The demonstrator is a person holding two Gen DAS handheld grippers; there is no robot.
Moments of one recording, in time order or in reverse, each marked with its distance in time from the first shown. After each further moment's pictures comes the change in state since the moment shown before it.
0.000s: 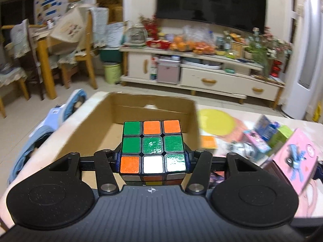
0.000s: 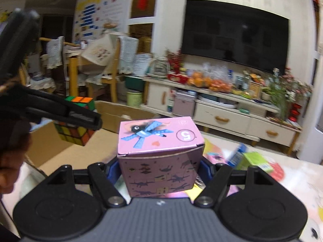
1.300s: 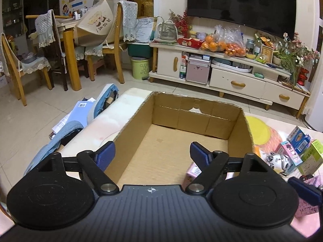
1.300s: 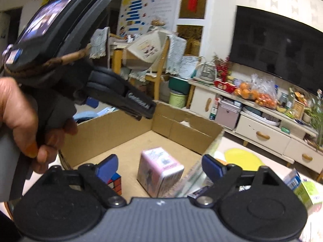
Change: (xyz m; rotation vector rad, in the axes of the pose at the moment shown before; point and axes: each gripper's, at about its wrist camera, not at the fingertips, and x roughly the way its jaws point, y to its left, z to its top) left arm 0.009 0.030 0.019 -0.080 0.025 0.116; right arm 0.023 0.058 0.005 -0.093 -0.003 0.169
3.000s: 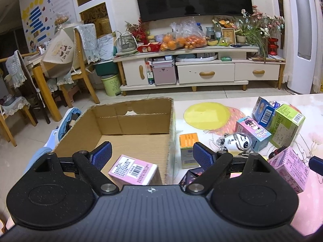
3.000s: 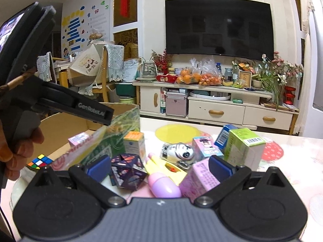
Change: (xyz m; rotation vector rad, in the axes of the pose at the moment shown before) left arm -0.005 0.002 -0.015 0.297 -0.078 -0.109; right arm -0.048 -0.102 -0.069 0.251 -0.040 -0.220
